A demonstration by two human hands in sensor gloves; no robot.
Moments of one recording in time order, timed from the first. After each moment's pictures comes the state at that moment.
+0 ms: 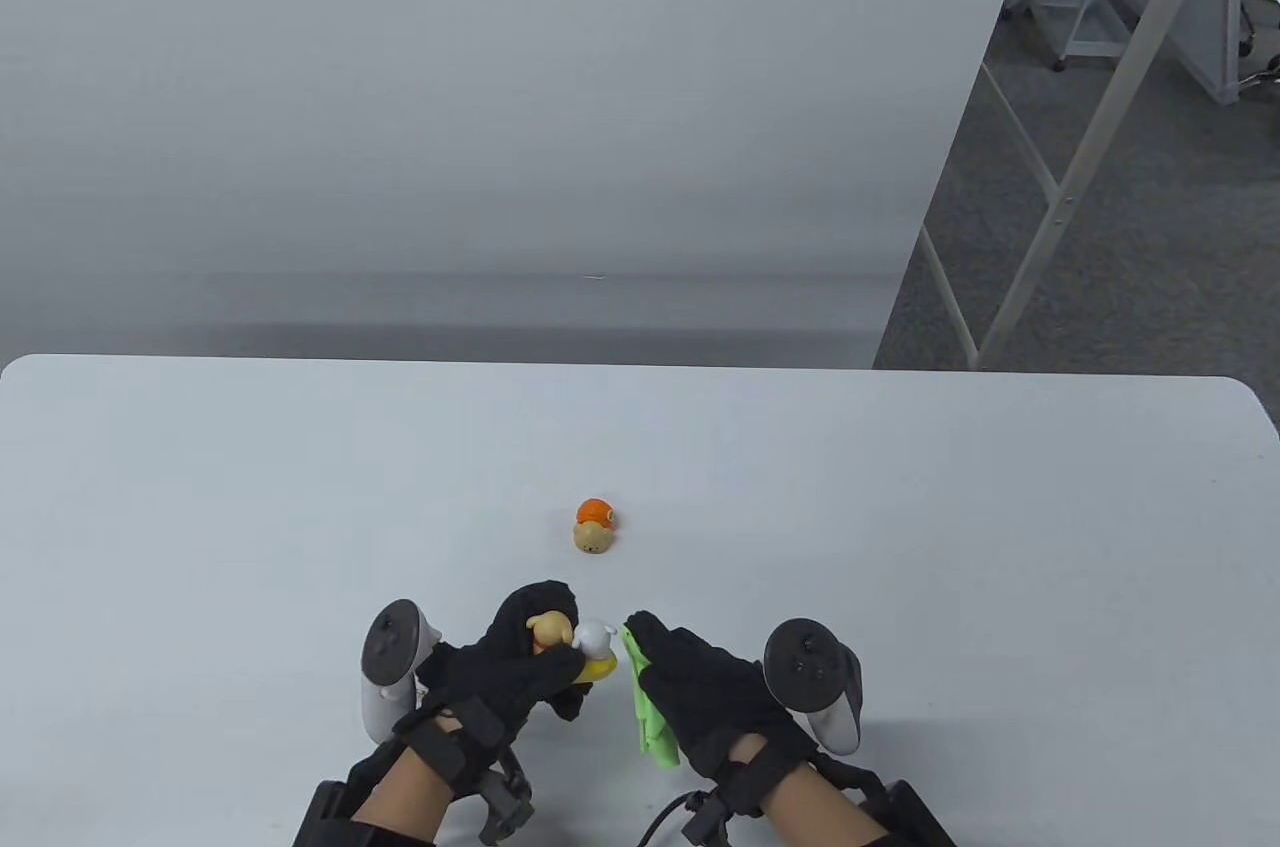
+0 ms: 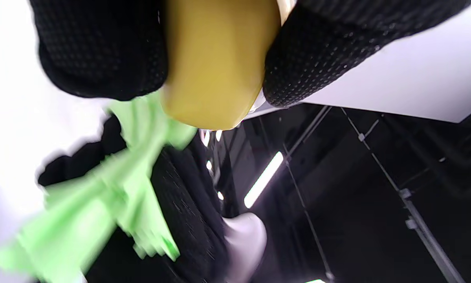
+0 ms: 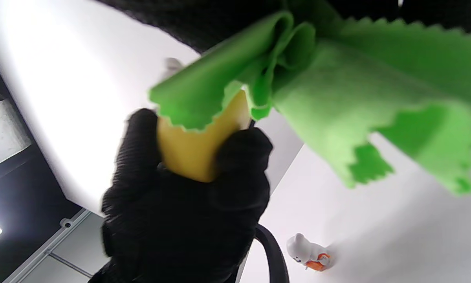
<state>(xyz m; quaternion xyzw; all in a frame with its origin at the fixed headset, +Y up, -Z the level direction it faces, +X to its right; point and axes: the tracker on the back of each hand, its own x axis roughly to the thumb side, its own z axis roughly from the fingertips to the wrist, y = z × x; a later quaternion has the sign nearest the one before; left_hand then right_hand) -0.168 -0.761 -0.318 -0.14 -0.28 0.72 0.61 0.086 -0.748 -0.305 0.23 0.08 0.79 0.57</state>
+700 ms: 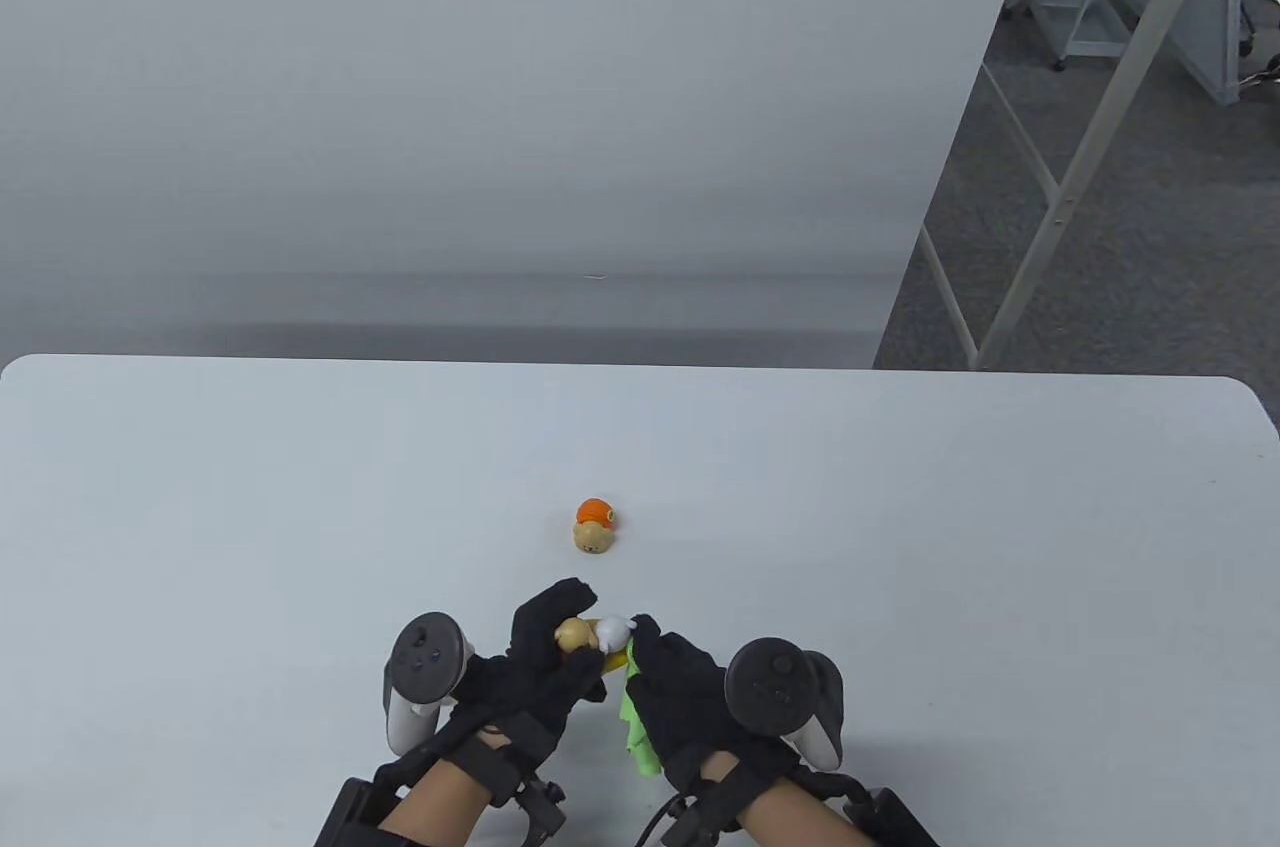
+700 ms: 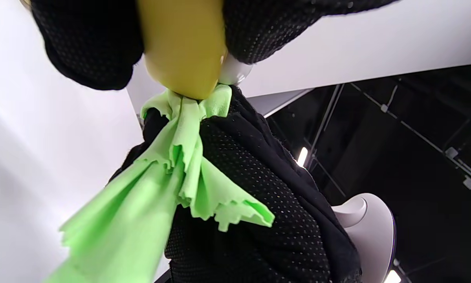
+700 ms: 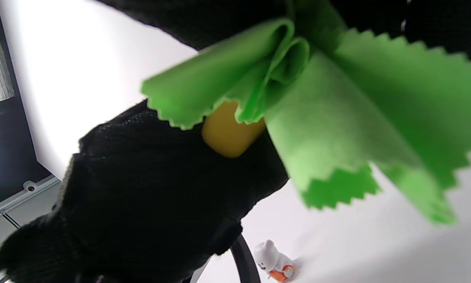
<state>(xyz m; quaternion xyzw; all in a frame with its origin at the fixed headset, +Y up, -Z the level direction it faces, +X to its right) -0.153 -0.755 -0.307 -0.07 -0.24 0.63 0.73 0.067 -0.730 -0.288 0.24 0.01 0.85 0.47</state>
